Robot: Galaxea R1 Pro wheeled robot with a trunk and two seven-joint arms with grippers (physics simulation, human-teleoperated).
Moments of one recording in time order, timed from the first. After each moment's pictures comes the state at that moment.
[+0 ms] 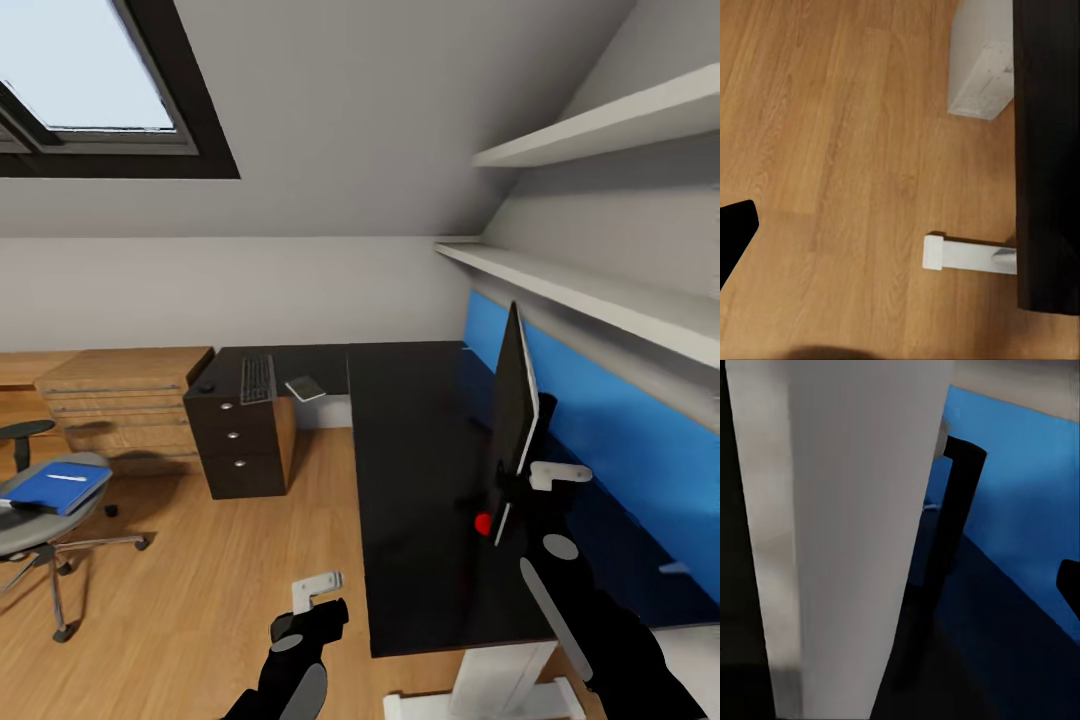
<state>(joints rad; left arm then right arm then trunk) -0.23 -0.13 -0.51 -1.19 0.58 0.36 0.71 -0.39 -0.18 0.20 -1.40 -0.16 0.26 -0.48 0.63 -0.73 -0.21</state>
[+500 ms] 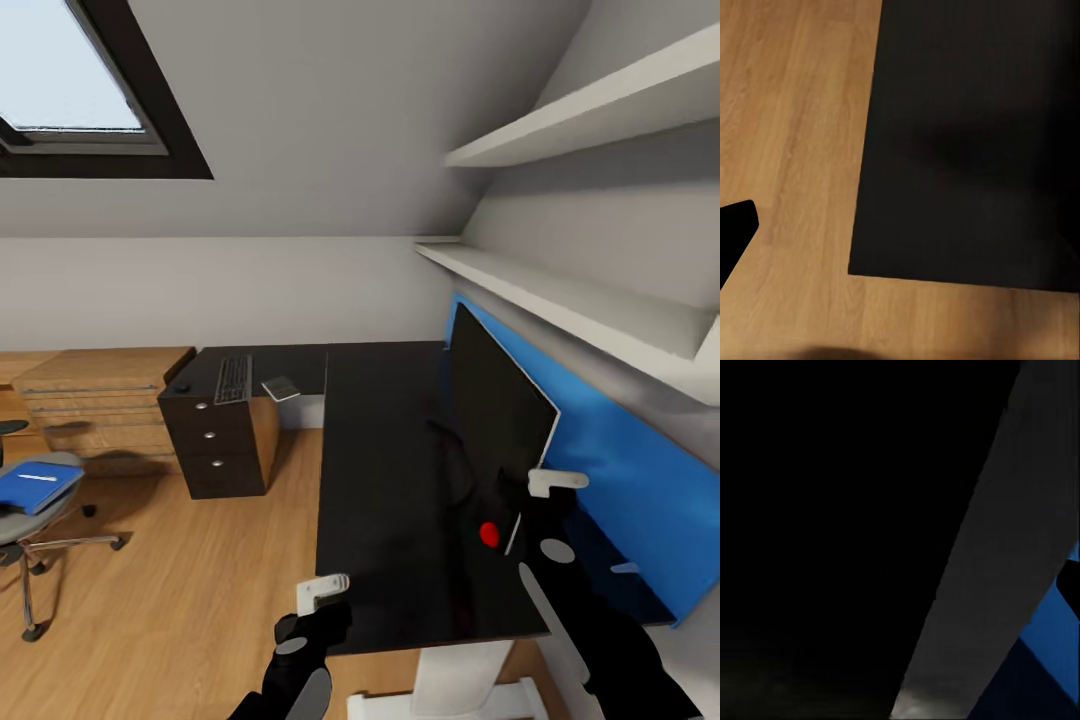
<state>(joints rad) -0.23 -0.13 -0.54 -1.19 0.58 0.37 0.71 -0.39 -0.18 0.20 -1.34 -0.15 0.25 -0.48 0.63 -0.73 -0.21</state>
